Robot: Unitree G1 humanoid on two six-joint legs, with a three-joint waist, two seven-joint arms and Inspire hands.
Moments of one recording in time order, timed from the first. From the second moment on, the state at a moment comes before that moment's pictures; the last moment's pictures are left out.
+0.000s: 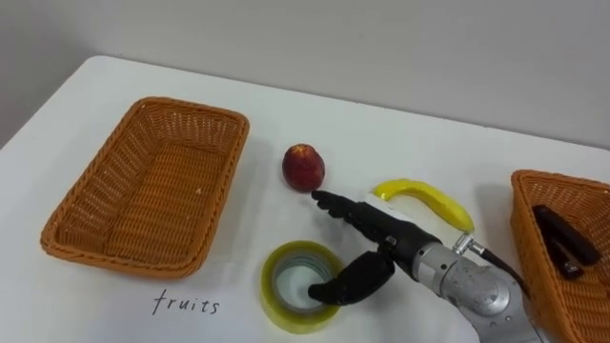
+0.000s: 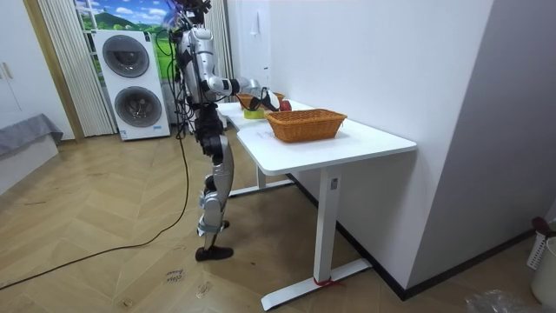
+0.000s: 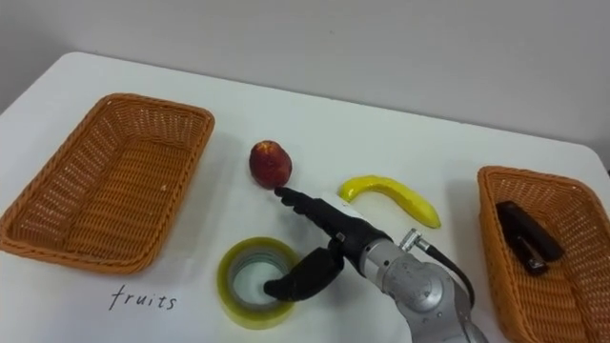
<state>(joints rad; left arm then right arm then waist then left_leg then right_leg) 0.23 0.18 0.10 1.01 0.27 0.21 0.30 0.06 -0.27 0.26 -0.17 -0.39 0.29 0.54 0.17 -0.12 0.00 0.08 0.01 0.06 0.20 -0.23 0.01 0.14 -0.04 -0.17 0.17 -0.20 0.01</state>
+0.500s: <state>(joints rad) 0.22 0.19 0.11 1.01 0.27 0.22 0.29 0.02 -0.27 0.29 -0.21 -0.56 0.33 0.62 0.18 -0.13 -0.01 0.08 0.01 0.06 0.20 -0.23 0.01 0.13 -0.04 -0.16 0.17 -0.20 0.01</state>
